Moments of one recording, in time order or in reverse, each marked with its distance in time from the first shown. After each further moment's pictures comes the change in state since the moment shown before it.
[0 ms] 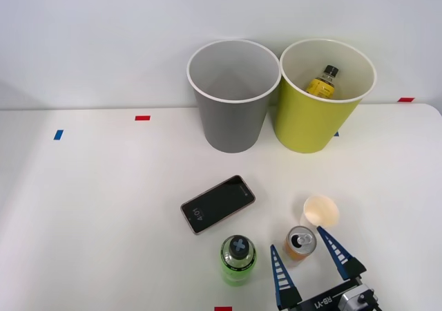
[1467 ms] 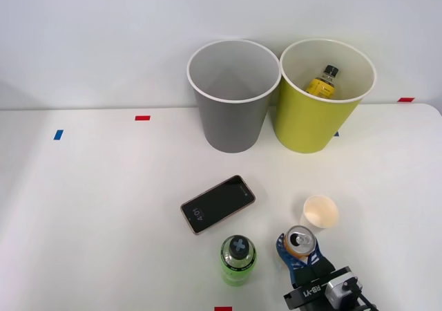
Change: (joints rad) arm -0.030 0.038 -0.004 -0.007 0.013 0.047 0.045
